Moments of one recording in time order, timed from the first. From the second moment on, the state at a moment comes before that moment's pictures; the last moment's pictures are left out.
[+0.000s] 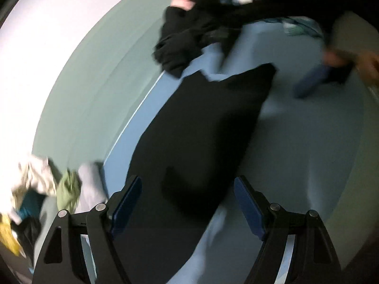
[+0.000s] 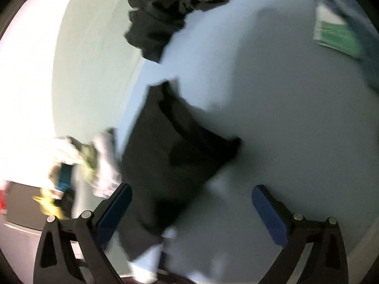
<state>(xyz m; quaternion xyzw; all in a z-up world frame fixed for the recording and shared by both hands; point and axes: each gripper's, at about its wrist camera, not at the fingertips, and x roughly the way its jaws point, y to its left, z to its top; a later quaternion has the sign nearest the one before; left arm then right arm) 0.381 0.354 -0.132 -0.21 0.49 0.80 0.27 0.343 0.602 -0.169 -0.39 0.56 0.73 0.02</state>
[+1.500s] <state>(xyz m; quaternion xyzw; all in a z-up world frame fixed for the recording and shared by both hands) 0.220 0.179 -0.009 -0.25 -0.09 0.96 0.05 0.340 0.507 -0.140 -0.44 0.46 0.77 -0.01</state>
